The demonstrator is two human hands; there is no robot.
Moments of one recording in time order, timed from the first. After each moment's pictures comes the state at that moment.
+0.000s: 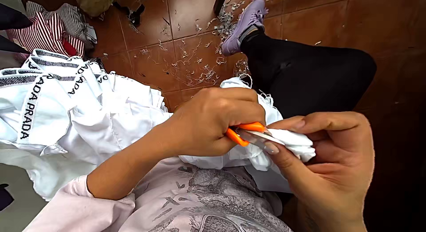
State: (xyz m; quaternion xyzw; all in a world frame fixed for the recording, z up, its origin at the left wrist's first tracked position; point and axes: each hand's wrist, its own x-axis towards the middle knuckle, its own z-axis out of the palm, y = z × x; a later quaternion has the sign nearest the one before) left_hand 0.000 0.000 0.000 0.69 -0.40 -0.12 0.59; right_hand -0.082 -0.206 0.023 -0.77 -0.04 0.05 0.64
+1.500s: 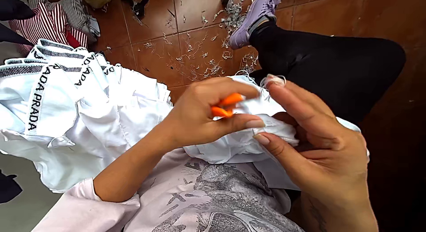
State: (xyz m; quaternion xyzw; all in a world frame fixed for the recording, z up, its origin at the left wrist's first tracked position) left_hand -0.018 0.020 -0.020 0.69 -0.25 -0.13 0.67; right_hand -0.071 -0.195 0.019 -0.79 -0.10 0.11 0.59
